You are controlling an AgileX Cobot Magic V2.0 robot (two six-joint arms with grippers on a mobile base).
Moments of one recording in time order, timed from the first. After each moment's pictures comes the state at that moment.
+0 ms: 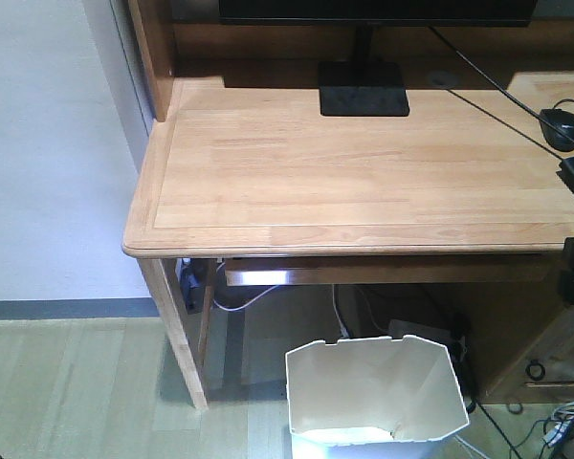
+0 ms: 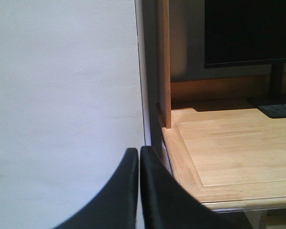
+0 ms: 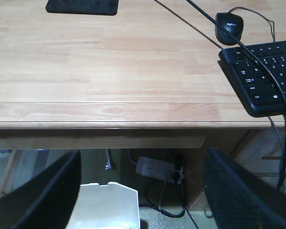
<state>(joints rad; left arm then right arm) 0.01 -0.01 0.03 0.03 0.08 0.00 -0.06 0.74 -0.43 0.02 0.38 -0.08</state>
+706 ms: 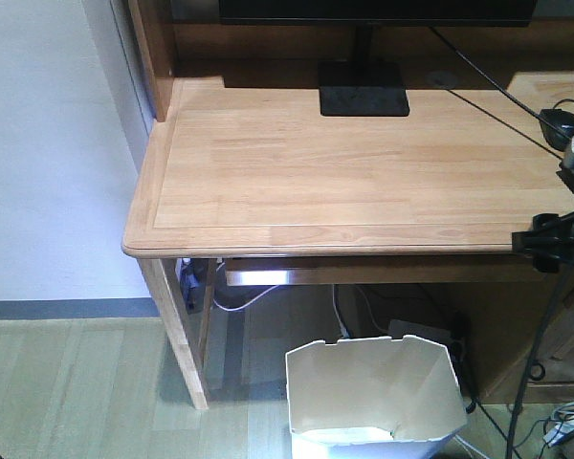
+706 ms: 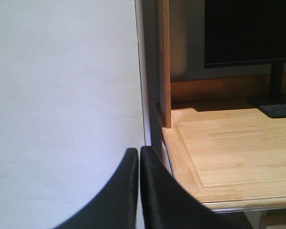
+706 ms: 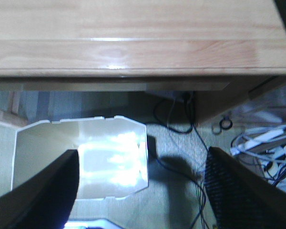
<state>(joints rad) 0.01 -0.01 0.03 0.03 0.08 0.00 -0.06 1.27 -0.70 0.05 0.53 -0.10</state>
